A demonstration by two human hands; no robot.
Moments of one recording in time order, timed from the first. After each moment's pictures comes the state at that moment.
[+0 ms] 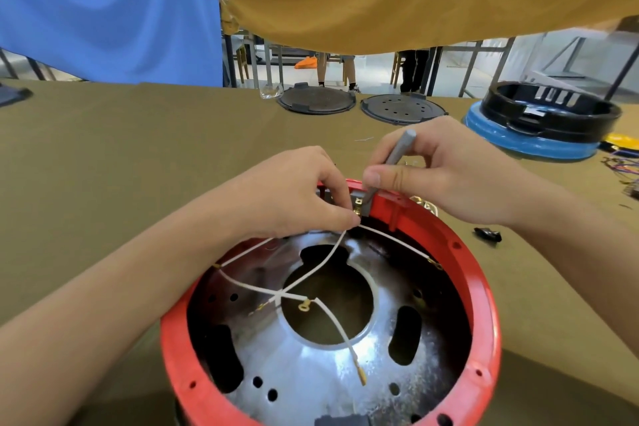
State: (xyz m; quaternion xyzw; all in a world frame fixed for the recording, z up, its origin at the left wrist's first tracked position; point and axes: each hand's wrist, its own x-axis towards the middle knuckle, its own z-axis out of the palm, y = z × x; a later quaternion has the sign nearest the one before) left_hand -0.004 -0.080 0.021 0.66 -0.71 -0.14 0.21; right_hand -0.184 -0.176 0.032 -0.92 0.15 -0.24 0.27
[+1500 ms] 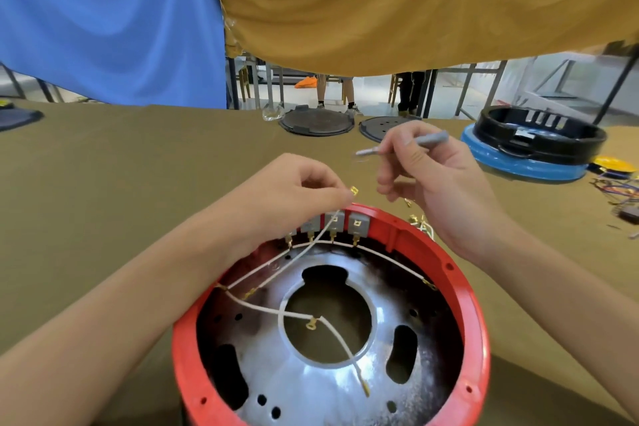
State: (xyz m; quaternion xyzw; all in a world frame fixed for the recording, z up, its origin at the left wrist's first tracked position) left_hand 0.001 -0.080 0.021 0.65 -0.60 -0.25 0.40; right_hand -0.175 -0.171 0.015 -0.71 0.15 -0.42 0.55
